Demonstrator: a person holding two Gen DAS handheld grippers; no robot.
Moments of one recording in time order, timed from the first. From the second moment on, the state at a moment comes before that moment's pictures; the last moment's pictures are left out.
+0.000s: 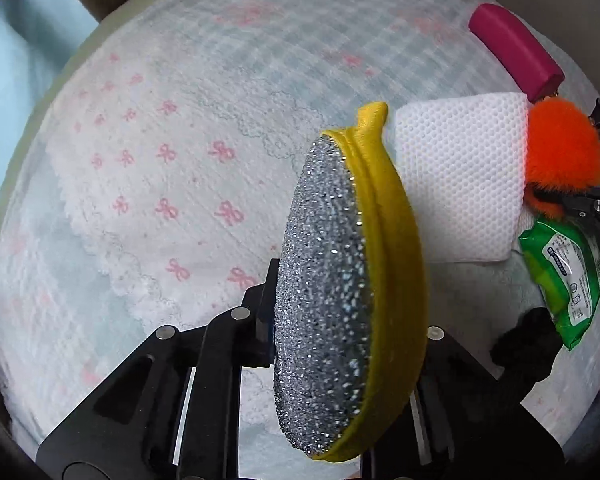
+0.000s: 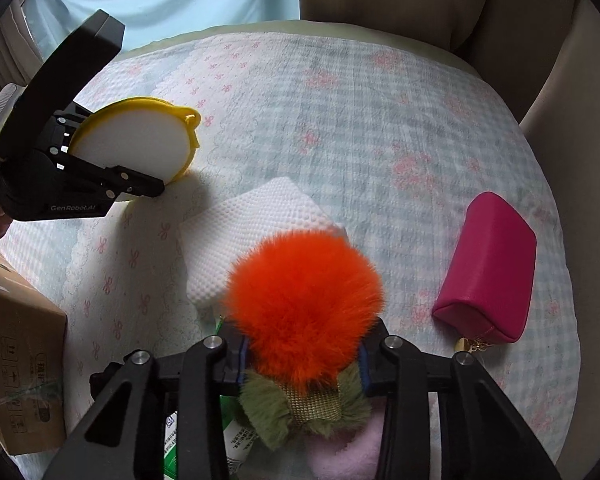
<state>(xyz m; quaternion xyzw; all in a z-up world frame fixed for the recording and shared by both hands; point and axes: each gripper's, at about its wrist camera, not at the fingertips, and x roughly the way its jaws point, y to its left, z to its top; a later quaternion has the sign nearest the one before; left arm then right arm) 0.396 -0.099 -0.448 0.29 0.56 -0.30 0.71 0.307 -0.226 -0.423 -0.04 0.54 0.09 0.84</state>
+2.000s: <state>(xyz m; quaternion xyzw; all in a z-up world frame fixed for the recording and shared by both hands) 0.153 0.256 -0.220 0.04 0.55 -0.04 0.83 0.166 0.091 -0.247 -0.01 0.56 0.18 0.81</state>
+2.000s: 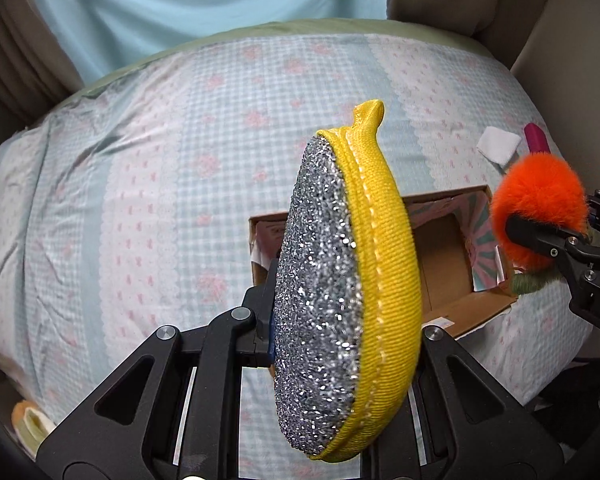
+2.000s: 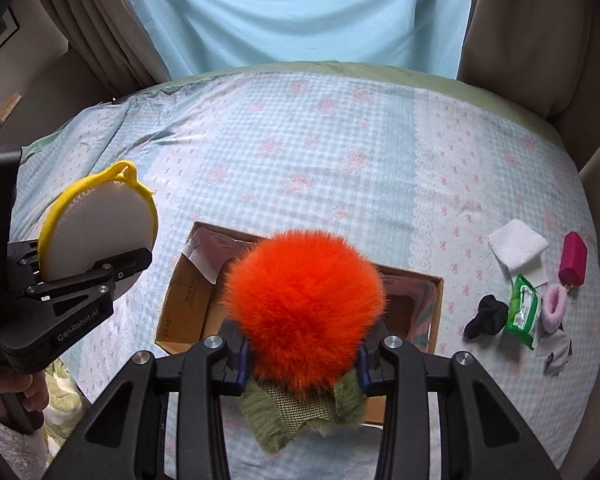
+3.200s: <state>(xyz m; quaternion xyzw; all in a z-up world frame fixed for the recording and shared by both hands) 0.206 0.215 -0.382 0.04 0.68 -0.13 0.72 0.151 0.068 -0.387 -0.05 0.64 0.17 0.75</state>
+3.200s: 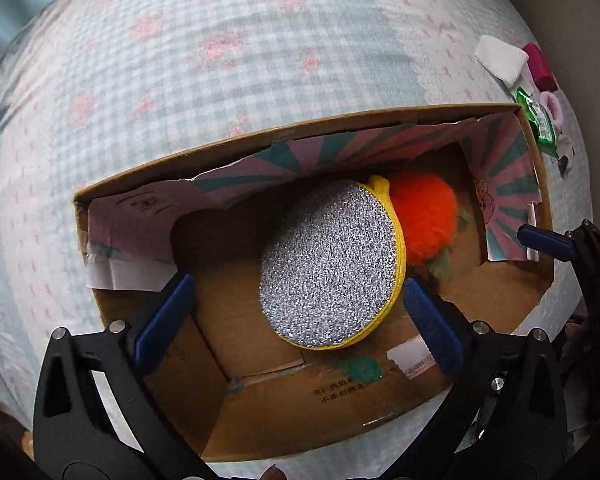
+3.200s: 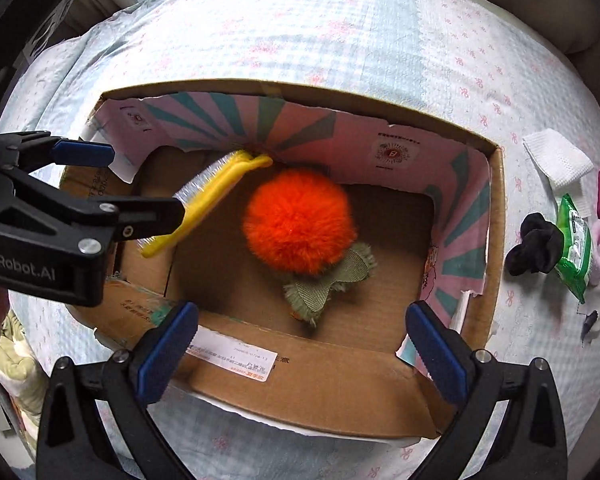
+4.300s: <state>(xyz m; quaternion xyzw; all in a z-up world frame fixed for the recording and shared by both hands) 0.080 0.197 -0.141 -0.01 0.50 -0.10 0.86 0.063 -0.064 -0.127 0.06 0.45 -0.01 0.89</state>
